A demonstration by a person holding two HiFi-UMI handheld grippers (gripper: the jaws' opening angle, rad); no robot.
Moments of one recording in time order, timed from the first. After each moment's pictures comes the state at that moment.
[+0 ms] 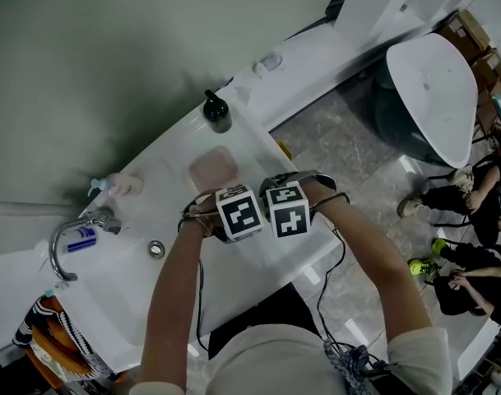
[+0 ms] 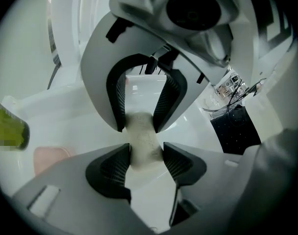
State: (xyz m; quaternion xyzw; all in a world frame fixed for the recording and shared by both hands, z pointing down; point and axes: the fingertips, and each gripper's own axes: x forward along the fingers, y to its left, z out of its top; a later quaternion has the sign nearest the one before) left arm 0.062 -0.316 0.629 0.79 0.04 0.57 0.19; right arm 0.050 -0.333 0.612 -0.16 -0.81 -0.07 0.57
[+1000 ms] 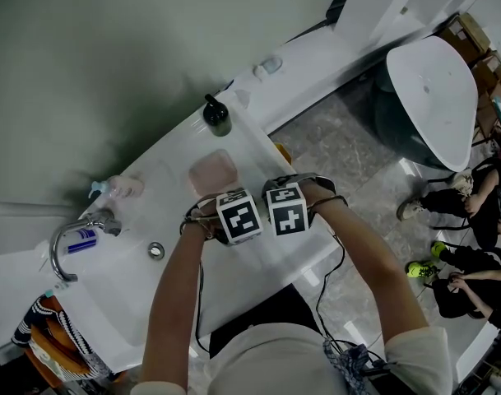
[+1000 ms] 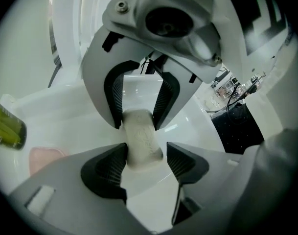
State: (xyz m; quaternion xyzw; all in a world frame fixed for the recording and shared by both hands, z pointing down) left arm 0.067 -0.316 0.637 0.80 0.03 0.57 0.19; right arm 0.060 -0.334 0.627 -0.17 -0.80 -0.05 0.58
